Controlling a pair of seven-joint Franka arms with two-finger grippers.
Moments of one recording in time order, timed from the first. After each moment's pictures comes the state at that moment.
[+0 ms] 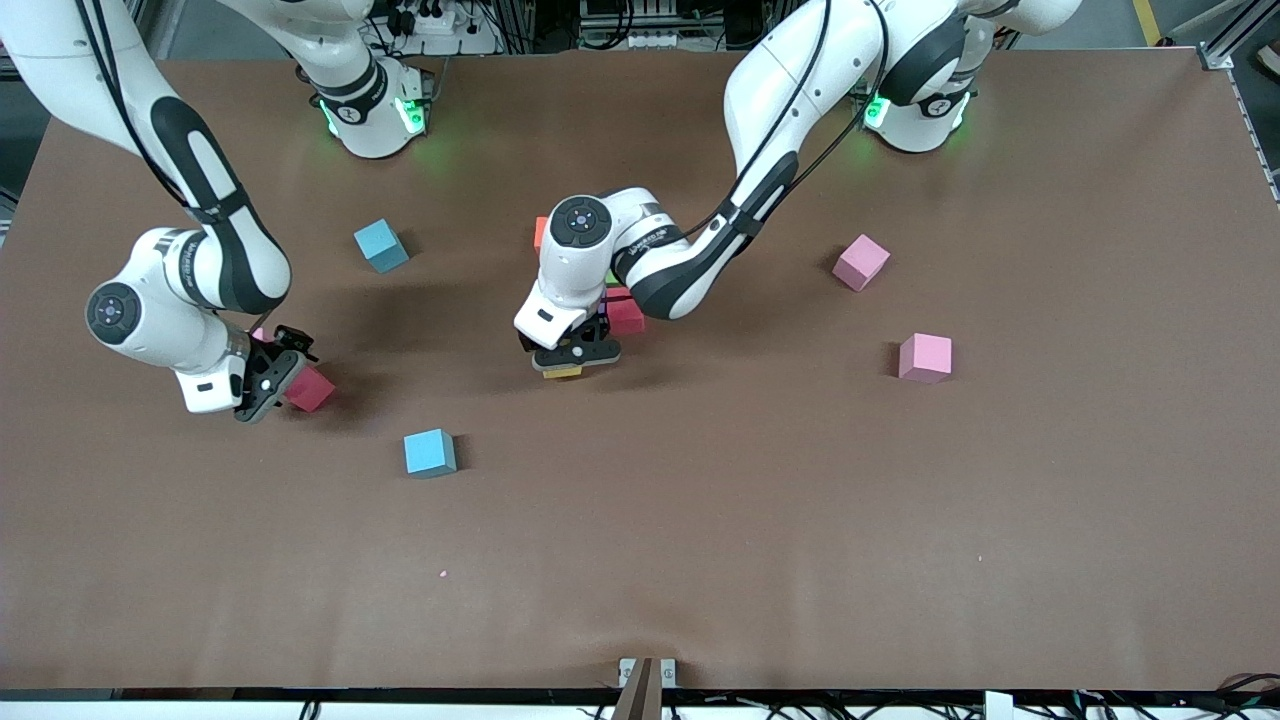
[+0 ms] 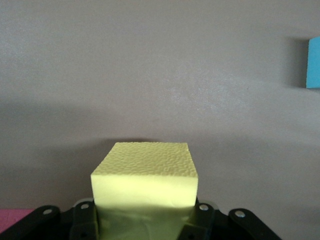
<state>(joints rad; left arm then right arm) -0.78 1.00 -0.23 -1.14 0.17 2.35 -1.20 -0.18 0.41 0.05 -2.18 0.03 2.50 -1.10</state>
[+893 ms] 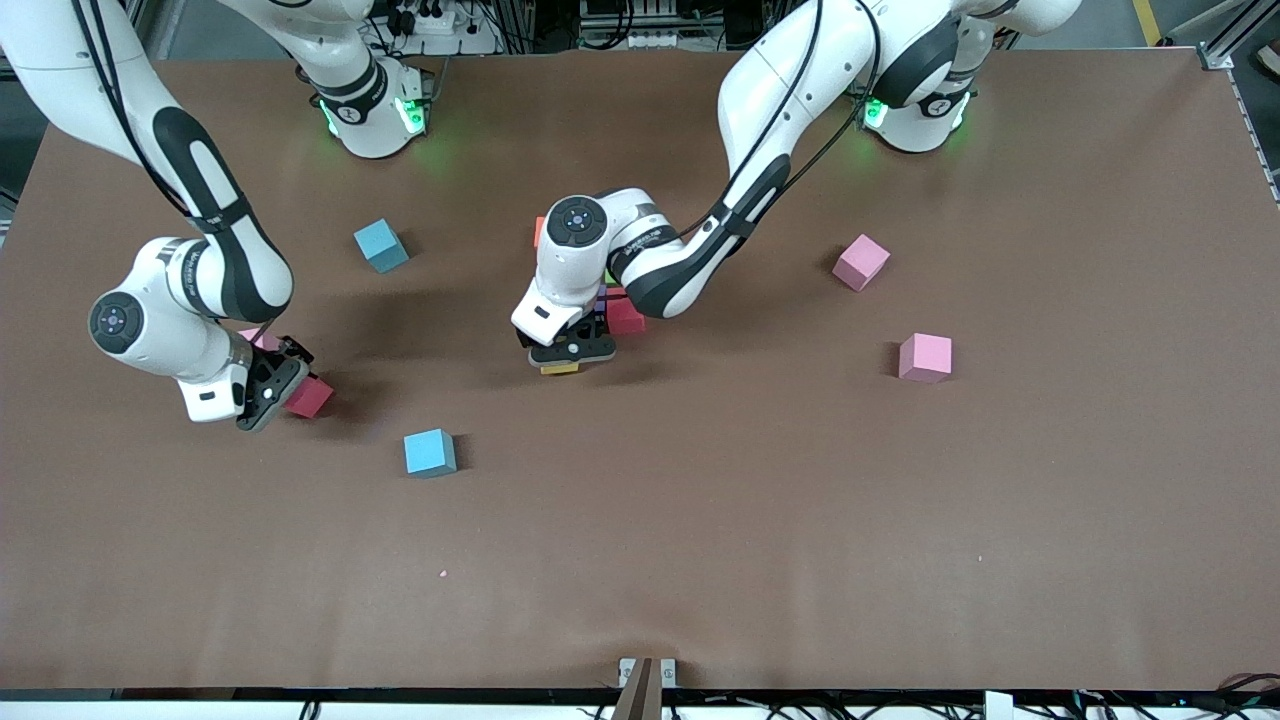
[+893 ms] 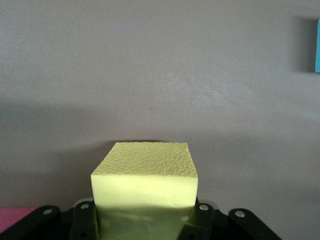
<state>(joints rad) -0.79 1.03 -0.23 -1.14 0.17 2.38 -1.20 -0.17 0.42 0.07 -2.11 0.03 2.44 -1.09</state>
